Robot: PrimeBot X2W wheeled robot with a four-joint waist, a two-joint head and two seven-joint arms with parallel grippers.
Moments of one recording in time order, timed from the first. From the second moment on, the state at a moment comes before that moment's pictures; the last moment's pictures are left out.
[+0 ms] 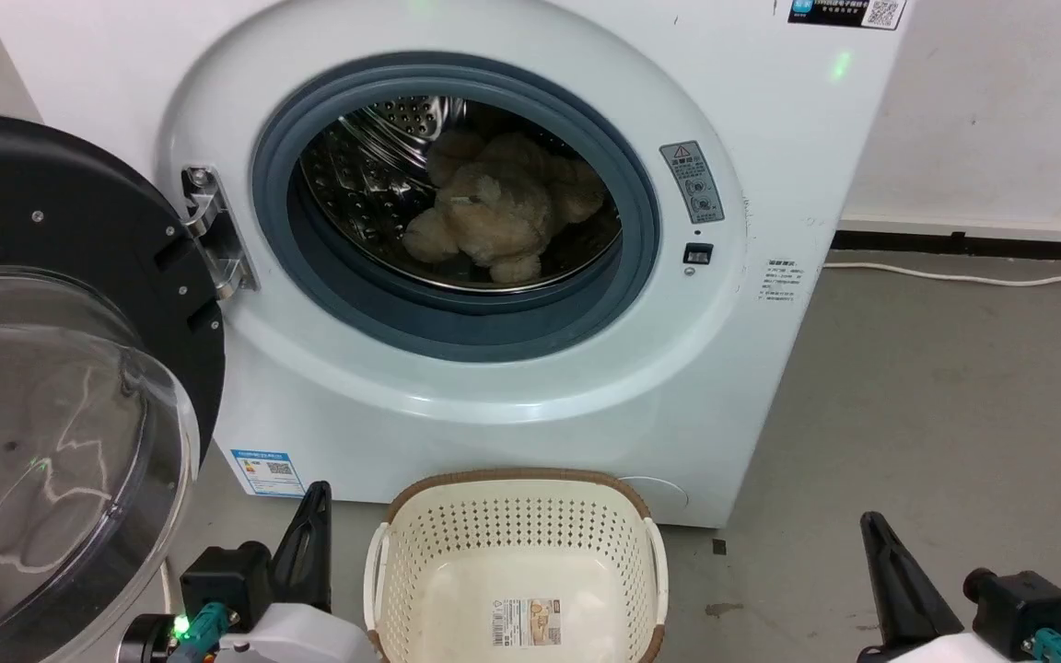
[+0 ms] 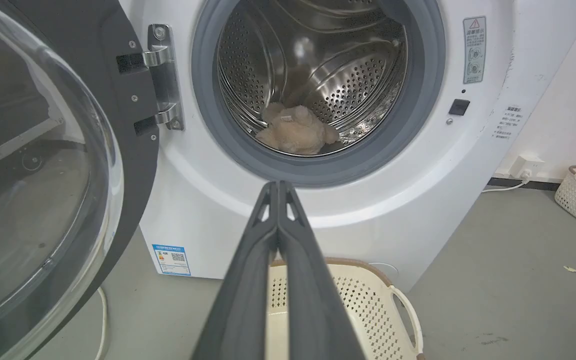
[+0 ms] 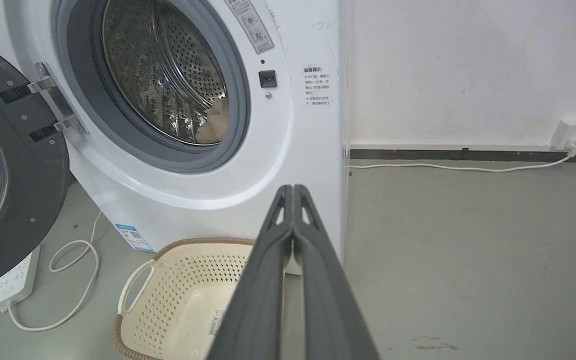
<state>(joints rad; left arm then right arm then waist) 0.01 0.14 -0.15 0.09 -0.24 0.06 -0.13 0.09 -0.05 0.00 0.08 0.17 0.13 -0.13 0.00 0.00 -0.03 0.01</state>
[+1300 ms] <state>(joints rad) 0.01 0.10 -0.08 0.05 -0.12 0.03 -0.06 0.05 -0.05 0.00 0.04 0.09 0.13 -0.06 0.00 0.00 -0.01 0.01</state>
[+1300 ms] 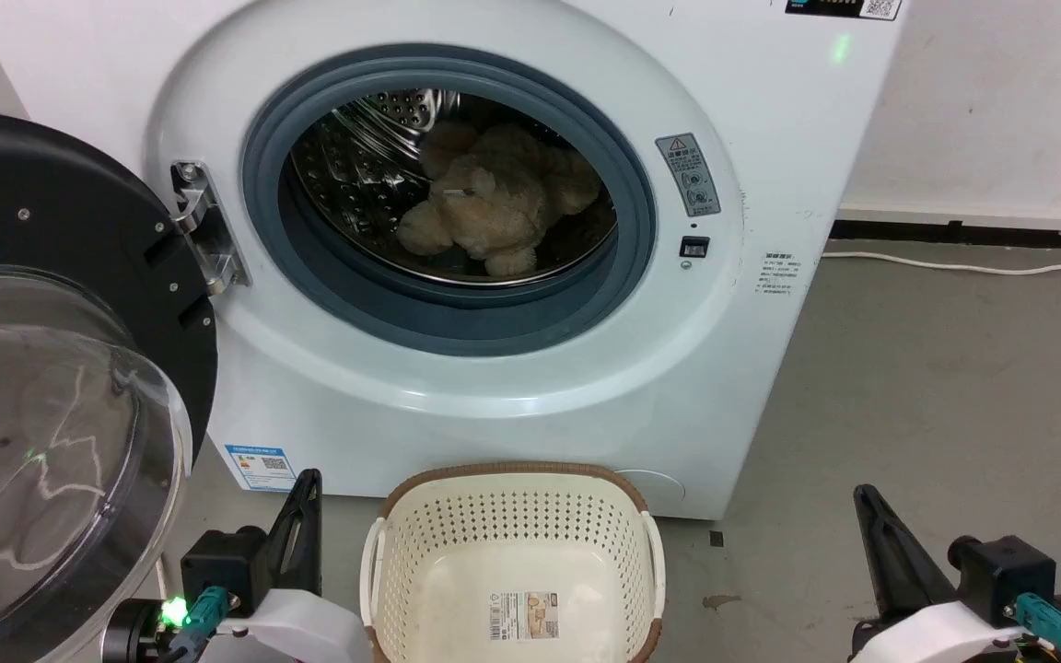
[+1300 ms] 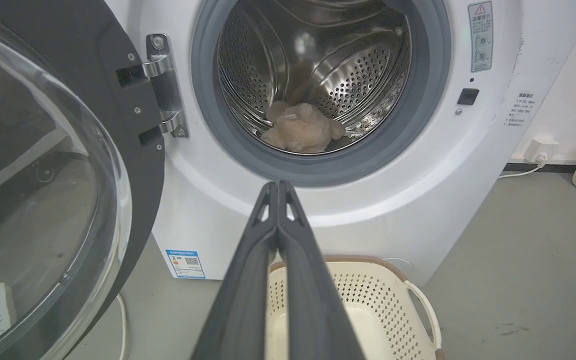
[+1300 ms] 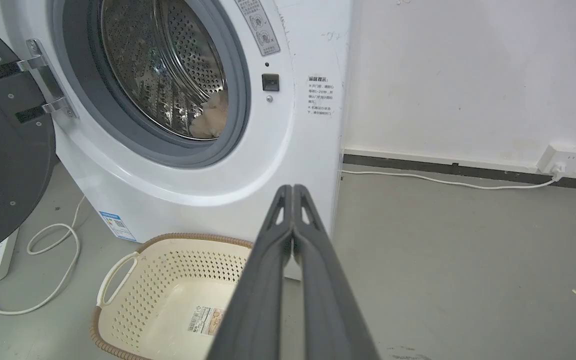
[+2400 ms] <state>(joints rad) 0.01 0.05 -0.01 0.01 -0.02 0.01 -0.01 0.01 -0.05 0.00 0.01 0.01 0.13 -0.01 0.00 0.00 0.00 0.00</state>
